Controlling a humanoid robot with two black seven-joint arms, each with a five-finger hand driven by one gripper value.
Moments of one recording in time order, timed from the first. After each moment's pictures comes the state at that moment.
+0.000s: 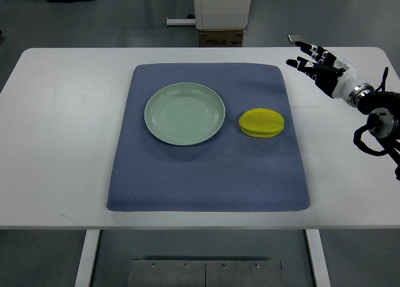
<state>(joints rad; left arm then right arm) -0.05 0.00 -0.10 -0.22 0.09 0.06 -0.20 0.90 -0.34 0.58 0.70 -0.16 0.15 0.11</state>
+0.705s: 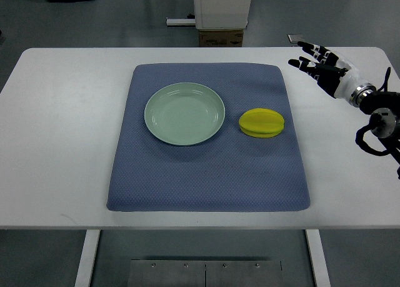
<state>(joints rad) -0.04 0.00 -0.10 -0.22 0.09 0.07 -0.21 0.90 -0.36 0.58 0.70 -0.16 0.16 0.11</state>
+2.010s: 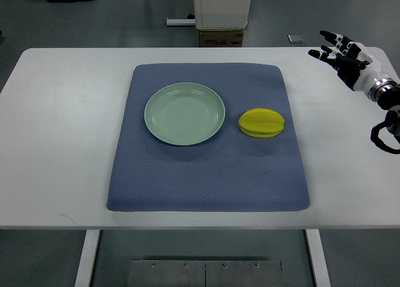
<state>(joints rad) -0.04 0.00 -0.10 -0.22 0.09 0.06 -0.21 0.91 -0.39 0.58 0.65 -0.16 0.18 0.19</state>
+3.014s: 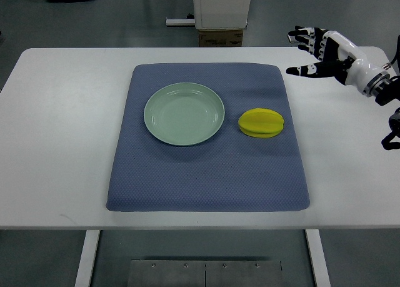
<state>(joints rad) -0.04 0.00 -0.10 -0.22 0.09 0.06 -0.21 0.90 -0.48 0.53 0.87 -0.67 0.25 0.36</state>
